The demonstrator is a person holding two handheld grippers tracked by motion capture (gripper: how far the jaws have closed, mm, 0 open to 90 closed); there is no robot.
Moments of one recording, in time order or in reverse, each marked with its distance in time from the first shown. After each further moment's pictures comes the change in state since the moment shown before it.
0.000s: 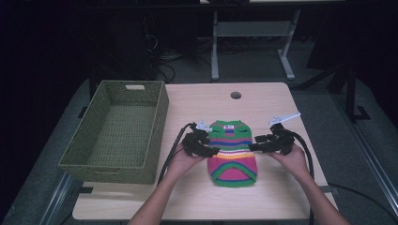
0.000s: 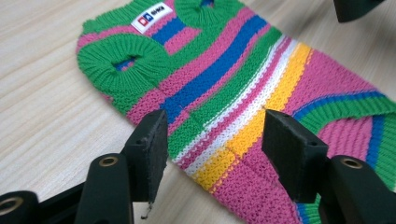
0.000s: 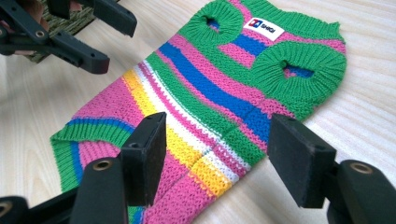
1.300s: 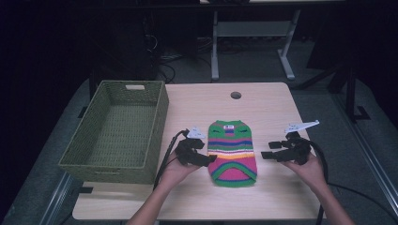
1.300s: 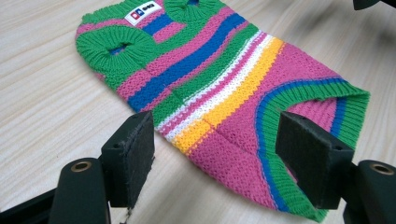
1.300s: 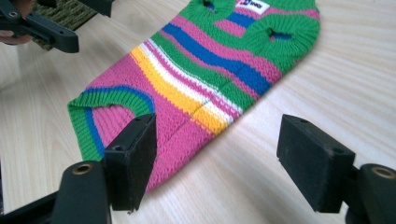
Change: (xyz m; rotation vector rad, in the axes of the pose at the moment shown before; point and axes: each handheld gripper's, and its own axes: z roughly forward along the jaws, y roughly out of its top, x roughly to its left) left arm -0.016 -0.023 -0.026 -0.052 -0.001 -0.003; right arm 0.002 -0.033 -0.038 -0.022 -0.016 0.011
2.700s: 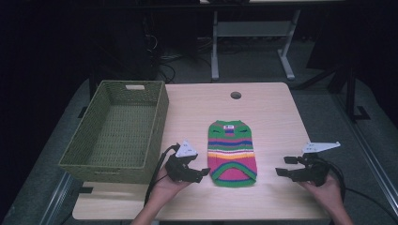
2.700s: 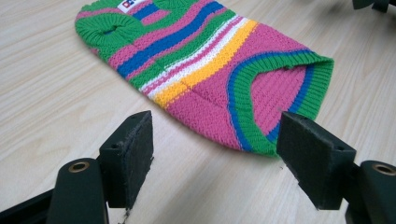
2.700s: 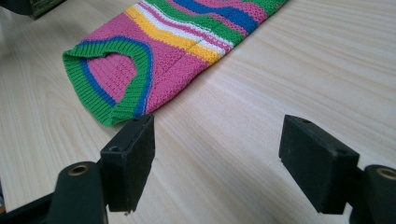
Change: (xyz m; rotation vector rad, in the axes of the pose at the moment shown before) left arm -0.024 -0.038 -0.032 -0.054 0.028 0.043; right arm 0.012 -0.062 -0.033 -0.037 -0.078 -0.013
